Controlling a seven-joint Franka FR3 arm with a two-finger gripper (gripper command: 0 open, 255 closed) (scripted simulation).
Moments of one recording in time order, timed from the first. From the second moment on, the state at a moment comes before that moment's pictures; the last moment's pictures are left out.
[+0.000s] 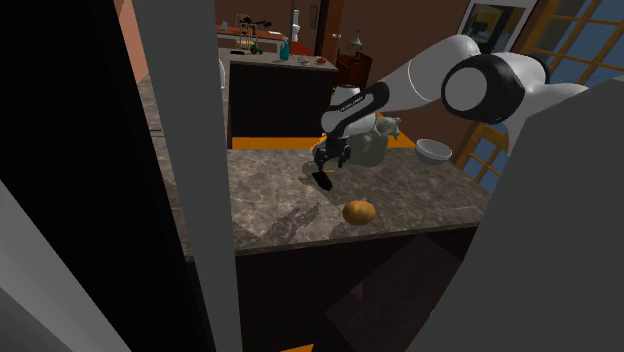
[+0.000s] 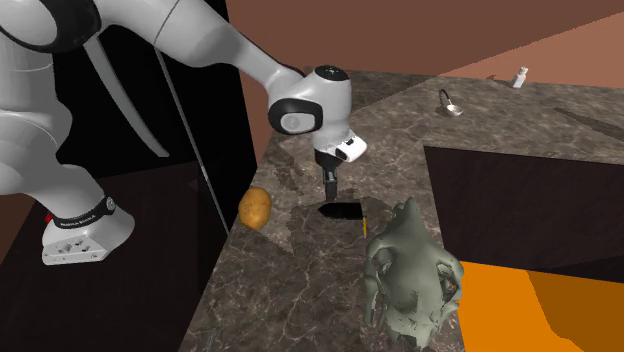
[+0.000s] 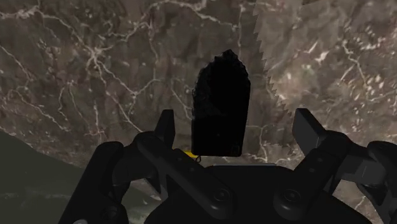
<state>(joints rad) -0.09 0.49 -0.08 -1.86 0.03 2.37 0.06</state>
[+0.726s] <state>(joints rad) -0.12 0.76 -0.07 -1.64 0.06 2.41 0.06</state>
